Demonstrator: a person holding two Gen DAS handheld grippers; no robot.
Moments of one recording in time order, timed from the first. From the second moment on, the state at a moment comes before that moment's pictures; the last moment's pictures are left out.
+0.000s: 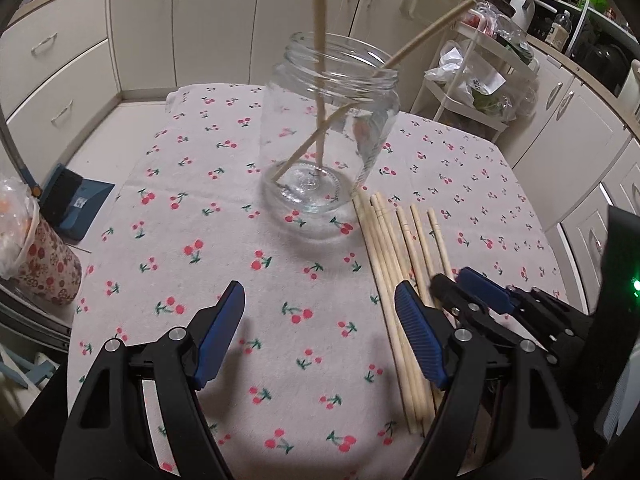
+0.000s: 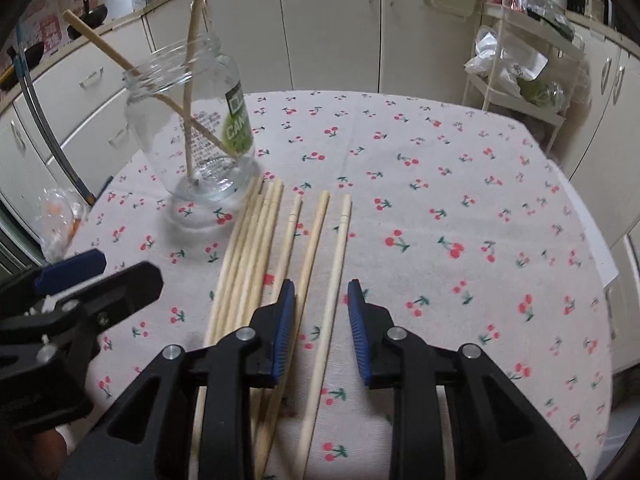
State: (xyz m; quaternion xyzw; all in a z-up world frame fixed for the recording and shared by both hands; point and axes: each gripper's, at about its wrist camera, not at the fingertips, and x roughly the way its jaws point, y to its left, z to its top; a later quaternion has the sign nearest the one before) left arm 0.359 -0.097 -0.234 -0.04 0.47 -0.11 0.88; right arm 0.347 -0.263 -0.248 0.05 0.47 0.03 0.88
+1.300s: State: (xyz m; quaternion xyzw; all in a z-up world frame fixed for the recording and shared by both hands) left arm 0.387 -0.123 -0.248 0.09 0.54 -0.20 0.82; right arm 0.331 -0.322 -0.245 0.16 0.48 0.05 0.86
